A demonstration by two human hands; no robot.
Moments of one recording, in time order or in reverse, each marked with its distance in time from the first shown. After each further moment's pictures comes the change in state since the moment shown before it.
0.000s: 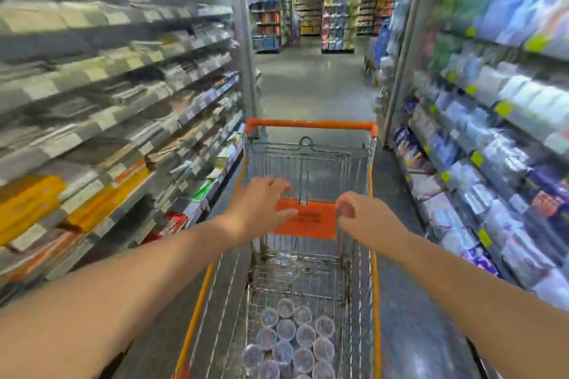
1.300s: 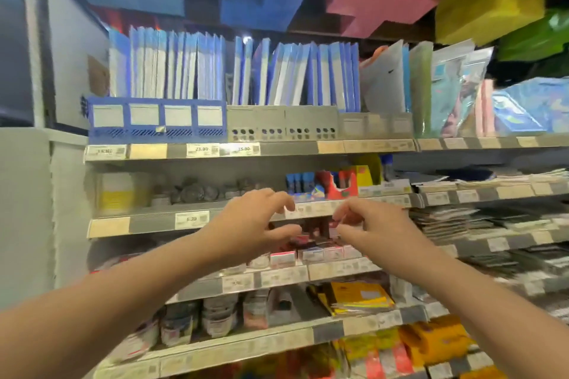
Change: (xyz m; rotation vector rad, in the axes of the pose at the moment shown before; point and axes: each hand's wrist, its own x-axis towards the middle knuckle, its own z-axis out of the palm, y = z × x) left_hand -0.528 -0.208 -0.416 0.627 0.503 -0.816; right_hand -0.110 -0.679 0.052 0.464 -0.065 -1.318
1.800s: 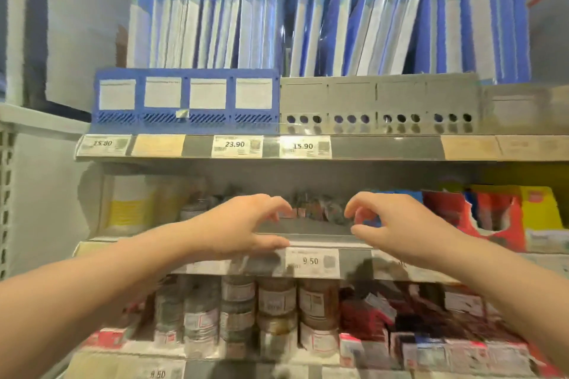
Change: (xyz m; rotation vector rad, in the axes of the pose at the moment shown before) left_hand 0.114 -0.220 0.068 0.108 -0.158 -0.180; right_hand 0.259 0.072 0.144 -0.113 -0.186 -0.290
